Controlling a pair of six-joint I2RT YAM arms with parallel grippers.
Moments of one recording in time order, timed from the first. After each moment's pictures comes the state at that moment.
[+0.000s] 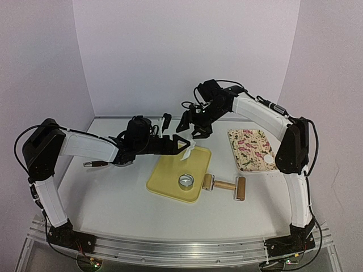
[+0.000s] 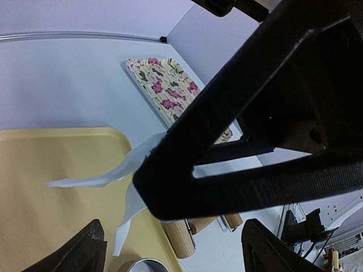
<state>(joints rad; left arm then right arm) -0.78 1.81 1.08 0.43 0.34 -0.58 0.65 2.23 2.22 -0.98 -0.45 0.65</state>
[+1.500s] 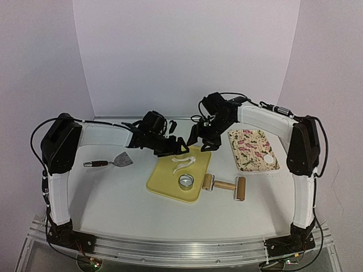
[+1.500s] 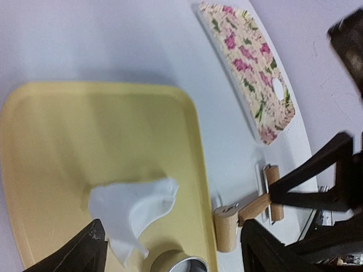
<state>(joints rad) -0.74 2.02 1.48 -0.17 0.31 -0.56 0.65 2.08 1.88 -0.90 -0.30 0.68</state>
